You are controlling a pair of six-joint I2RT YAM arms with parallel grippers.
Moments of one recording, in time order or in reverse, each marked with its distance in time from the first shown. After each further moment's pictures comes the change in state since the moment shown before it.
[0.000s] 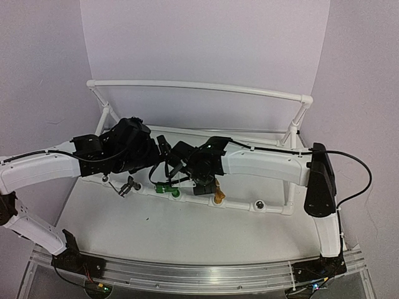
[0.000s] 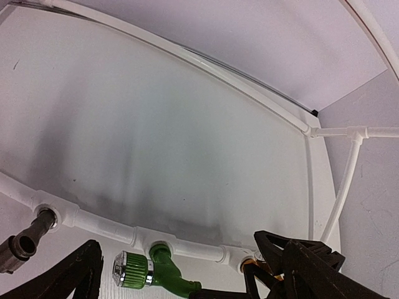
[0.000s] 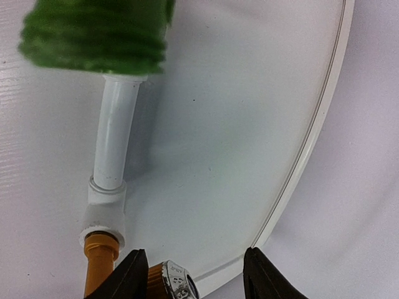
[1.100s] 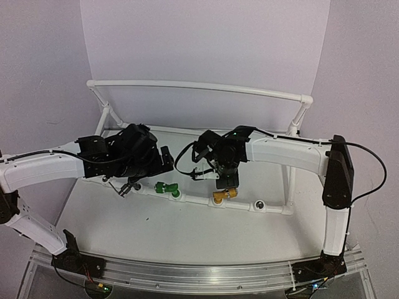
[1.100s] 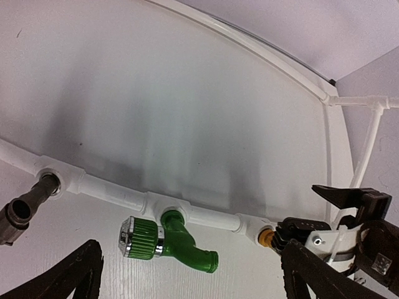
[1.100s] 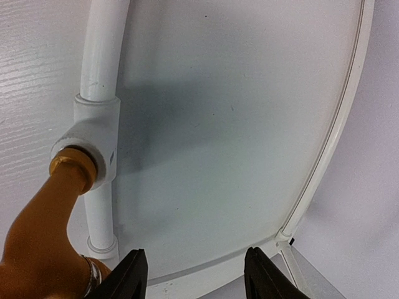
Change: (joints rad) left arm -0.025 0.035 0.021 -0.123 0.044 -0.051; right arm -0.134 -0.151 -0.191 -0.016 -0.116 -0.020
